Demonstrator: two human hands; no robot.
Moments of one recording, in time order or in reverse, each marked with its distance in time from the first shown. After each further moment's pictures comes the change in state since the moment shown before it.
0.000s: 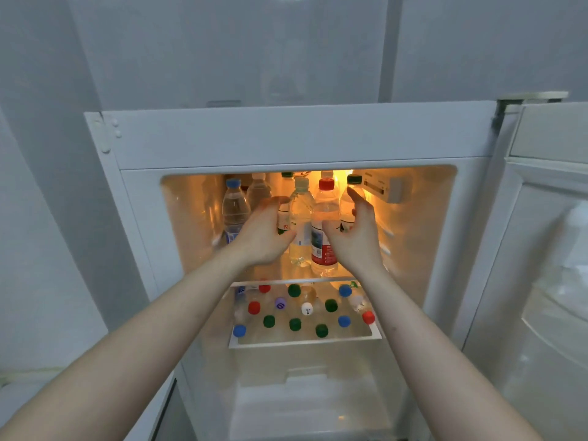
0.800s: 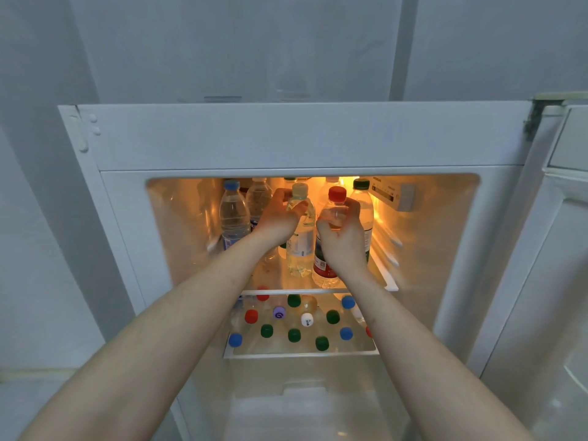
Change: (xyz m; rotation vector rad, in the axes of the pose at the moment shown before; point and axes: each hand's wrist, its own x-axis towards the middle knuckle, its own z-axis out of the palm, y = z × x) left_hand 0.086 -0.020 0.049 -0.462 0.095 -0.259; right_hand 0.035 0.033 0.047 0.098 0.008 -0.011
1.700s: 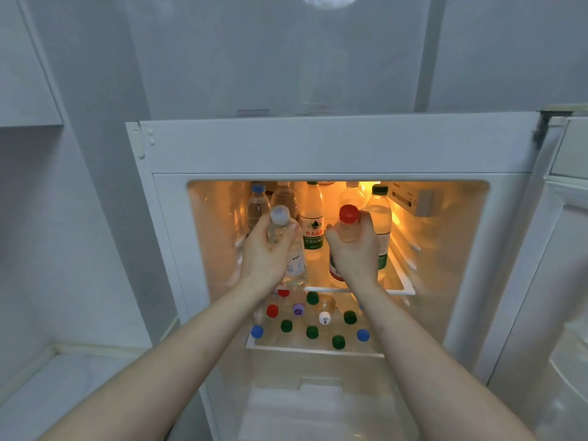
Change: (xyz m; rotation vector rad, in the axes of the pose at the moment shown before) left_hand -0.129 0.006 -0.038 -0.103 0.315 0.200; right_hand -0.032 -0.021 -0.003 0.131 0.031 -0.016
